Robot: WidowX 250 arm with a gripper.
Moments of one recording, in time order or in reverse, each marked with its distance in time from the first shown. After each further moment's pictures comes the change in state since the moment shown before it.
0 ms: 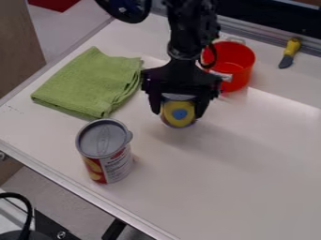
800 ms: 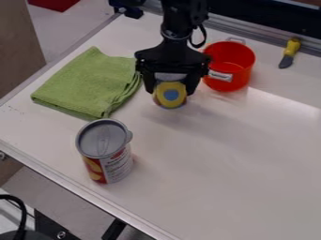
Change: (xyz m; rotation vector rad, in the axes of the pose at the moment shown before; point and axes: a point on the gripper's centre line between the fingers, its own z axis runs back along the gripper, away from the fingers) arm 0.039 0.016 -0.004 0.029 -0.046 0.075
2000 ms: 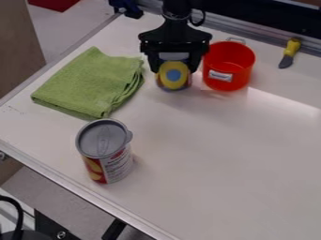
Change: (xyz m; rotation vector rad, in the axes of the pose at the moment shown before) arm 0.042 -0.008 -0.002 -0.045 -0.048 0.036
